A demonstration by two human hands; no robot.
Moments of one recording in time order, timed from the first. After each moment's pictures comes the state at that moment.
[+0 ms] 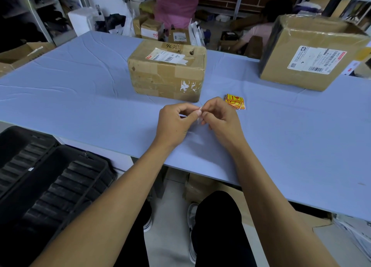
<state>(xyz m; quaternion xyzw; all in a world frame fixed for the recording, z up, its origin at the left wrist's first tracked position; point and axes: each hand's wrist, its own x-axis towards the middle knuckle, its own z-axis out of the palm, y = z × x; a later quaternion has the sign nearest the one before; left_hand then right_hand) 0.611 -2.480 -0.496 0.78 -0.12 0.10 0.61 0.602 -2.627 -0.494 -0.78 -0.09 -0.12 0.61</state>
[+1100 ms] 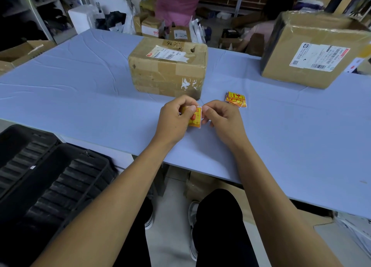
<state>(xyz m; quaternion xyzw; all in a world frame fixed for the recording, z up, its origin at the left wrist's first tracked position) 0.618 -2.478 -0.502 0.79 -0.13 0.11 0.59 0.604 -2.630 -0.495 -0.81 -0.08 -0.11 0.58</state>
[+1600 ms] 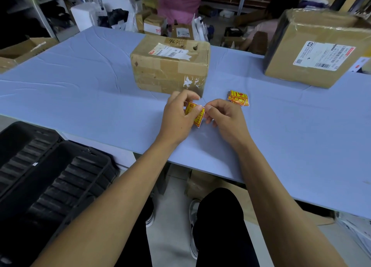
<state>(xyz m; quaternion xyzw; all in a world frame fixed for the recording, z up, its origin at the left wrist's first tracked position) 0.618 -2.481 -0.503 0.83 -0.12 0.14 0.53 0.605 -2.631 -0.494 -0.81 -0.07 -0.09 0.58</state>
